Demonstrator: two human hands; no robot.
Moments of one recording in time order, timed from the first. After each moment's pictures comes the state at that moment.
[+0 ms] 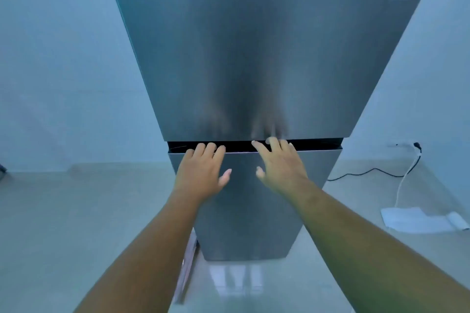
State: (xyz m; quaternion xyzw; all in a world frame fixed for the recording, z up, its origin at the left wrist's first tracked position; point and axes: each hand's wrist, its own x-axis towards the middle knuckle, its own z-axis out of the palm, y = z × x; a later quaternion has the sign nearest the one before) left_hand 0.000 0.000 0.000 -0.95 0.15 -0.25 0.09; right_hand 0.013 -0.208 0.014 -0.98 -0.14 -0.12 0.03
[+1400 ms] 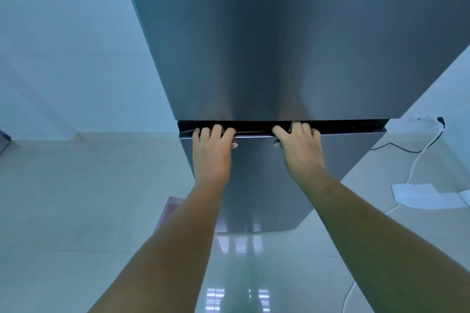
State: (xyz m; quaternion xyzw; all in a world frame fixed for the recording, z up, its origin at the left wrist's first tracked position) left_hand 0.044 0.018 -0.065 -0.95 0.03 -0.32 -0.05; right_hand 0.052 -0.182 -0.035 -0.99 -0.07 -0.15 0.03
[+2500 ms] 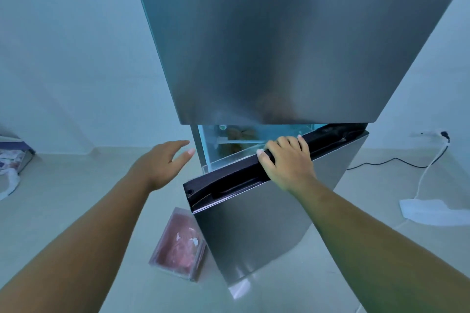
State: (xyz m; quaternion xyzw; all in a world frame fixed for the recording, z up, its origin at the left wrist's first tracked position) left_hand -0.027 0.118 0.016 -0.98 0.00 0.02 -0.20; right_hand -0.003 -0.183 -0.006 -0.98 -0.11 -0.11 0.12
